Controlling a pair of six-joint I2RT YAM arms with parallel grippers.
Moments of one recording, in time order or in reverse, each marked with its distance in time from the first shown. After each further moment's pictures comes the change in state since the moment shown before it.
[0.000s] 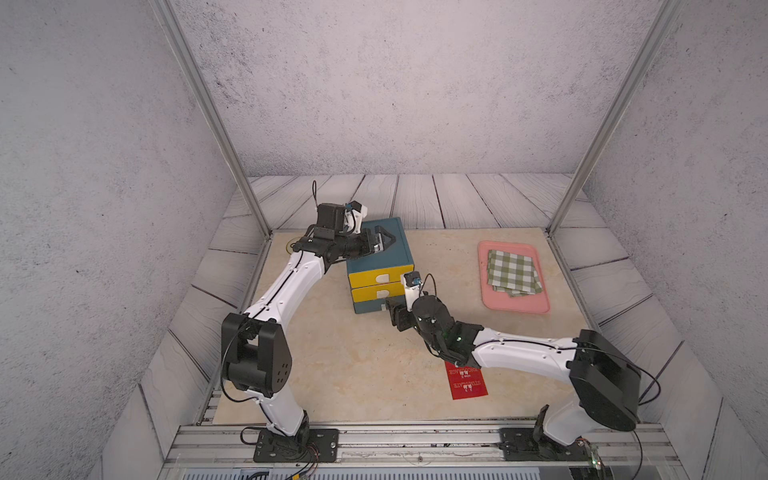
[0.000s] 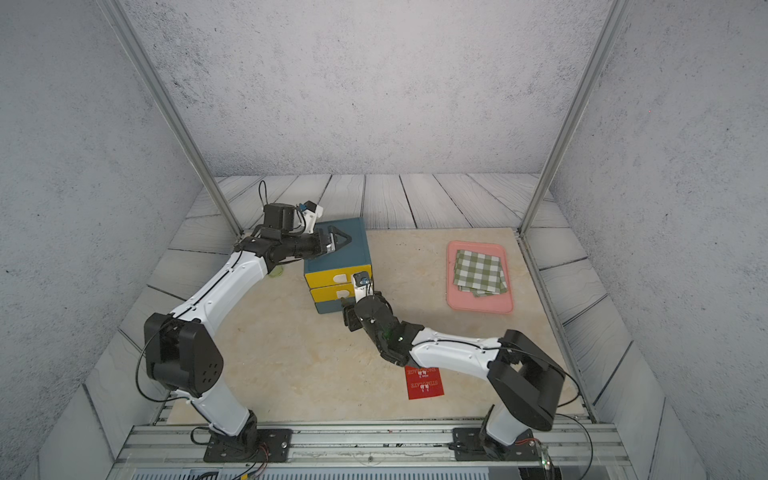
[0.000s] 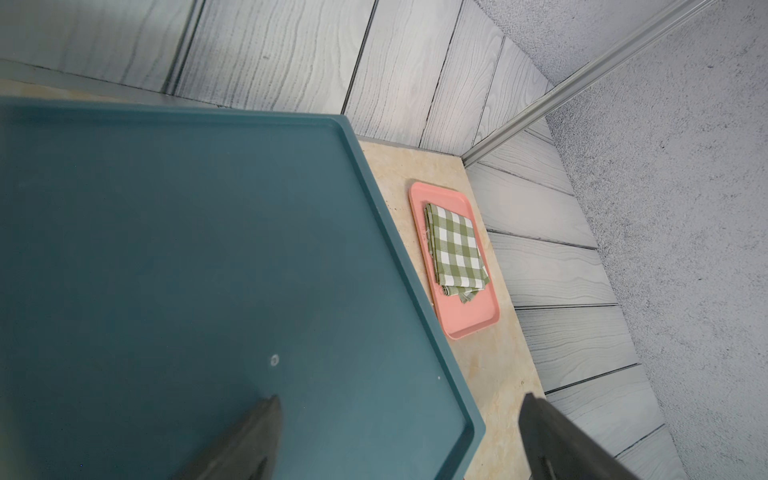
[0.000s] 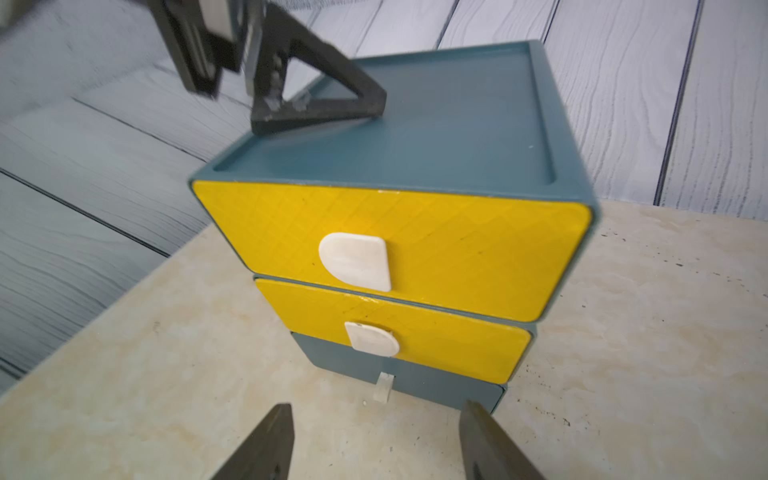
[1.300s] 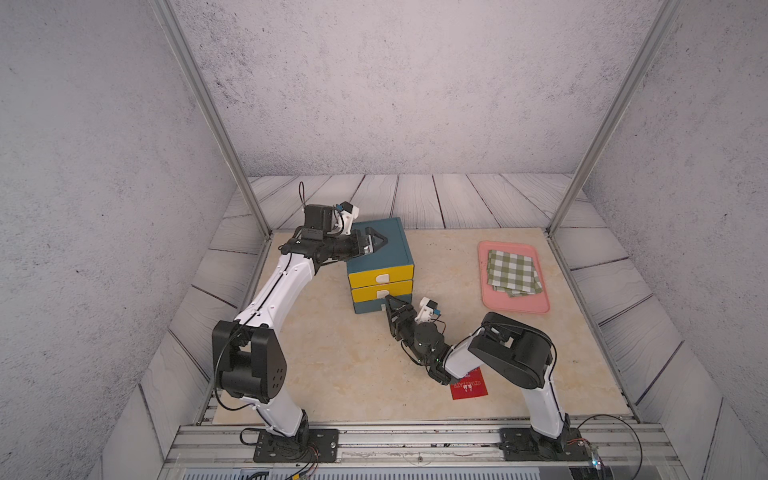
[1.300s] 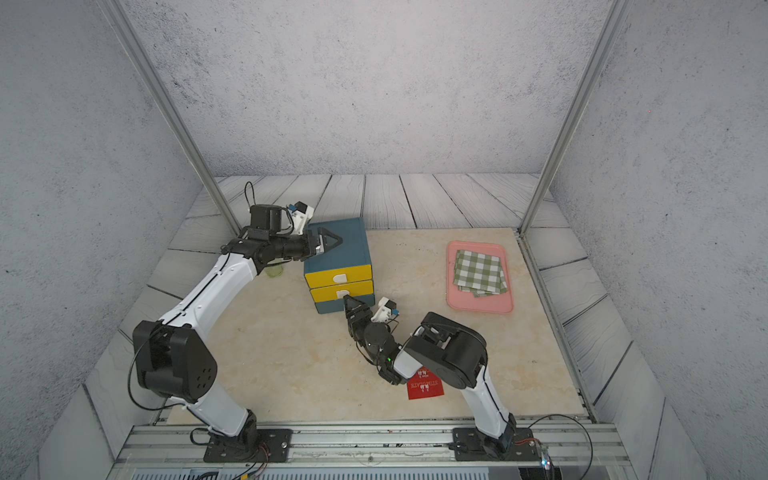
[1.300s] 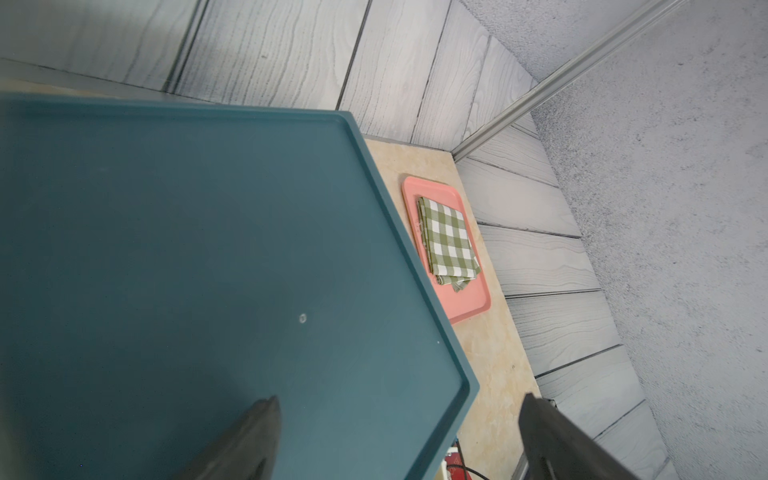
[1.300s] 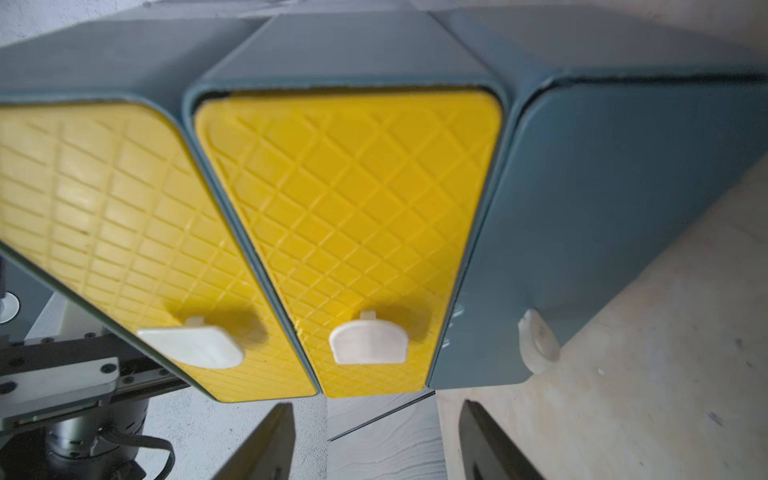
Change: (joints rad) left arm 0.061 -0.047 -0.024 -0.023 0.103 0.045; right arm -0.012 0.554 -0.113 1.007 -0.010 1.262
